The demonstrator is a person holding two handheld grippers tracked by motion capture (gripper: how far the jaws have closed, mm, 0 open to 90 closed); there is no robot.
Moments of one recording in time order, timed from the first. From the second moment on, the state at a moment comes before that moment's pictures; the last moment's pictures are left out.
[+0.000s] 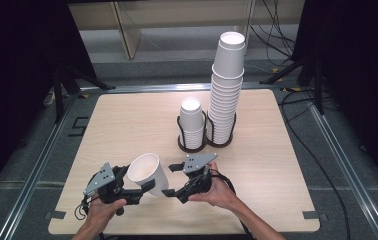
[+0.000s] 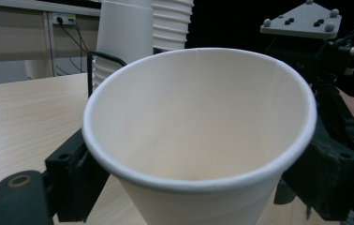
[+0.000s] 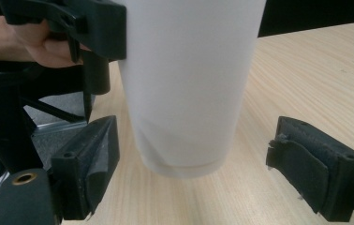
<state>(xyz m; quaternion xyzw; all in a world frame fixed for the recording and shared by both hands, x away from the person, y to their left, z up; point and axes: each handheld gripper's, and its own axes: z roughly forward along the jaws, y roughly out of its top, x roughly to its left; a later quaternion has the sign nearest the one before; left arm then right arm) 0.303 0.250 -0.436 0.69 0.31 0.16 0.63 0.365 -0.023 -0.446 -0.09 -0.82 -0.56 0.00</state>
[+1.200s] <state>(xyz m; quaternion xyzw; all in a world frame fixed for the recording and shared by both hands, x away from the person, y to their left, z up) 0.369 0.296 -0.445 0.68 0.41 0.32 0.52 0.358 -0.112 -0.443 -0.19 -0.83 -0.52 -0.10</state>
